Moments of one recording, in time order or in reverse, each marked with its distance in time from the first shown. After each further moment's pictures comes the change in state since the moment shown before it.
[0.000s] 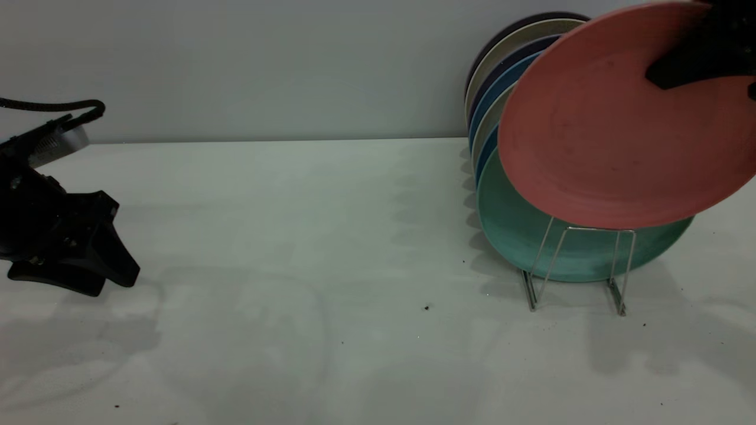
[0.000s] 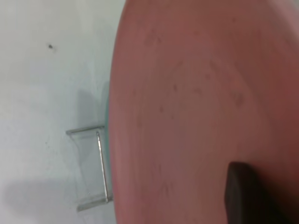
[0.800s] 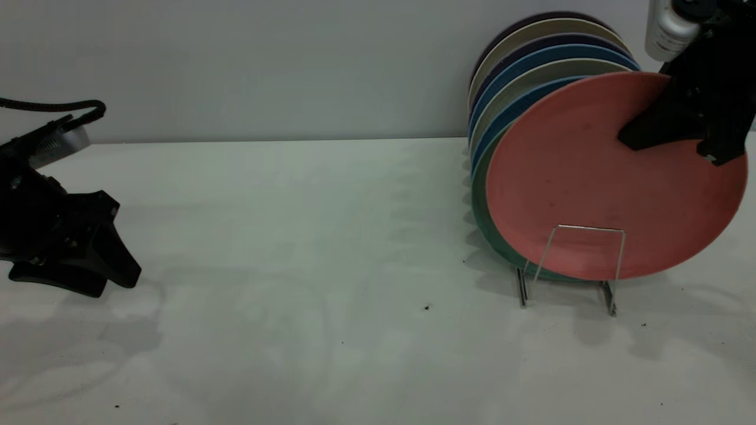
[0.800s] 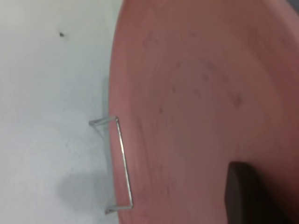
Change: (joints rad) left arm 0.000 0.000 0.000 0.000 0.013 -0.003; right arm 0.000 0.187 -0.035 0.083 -0.029 -0.001
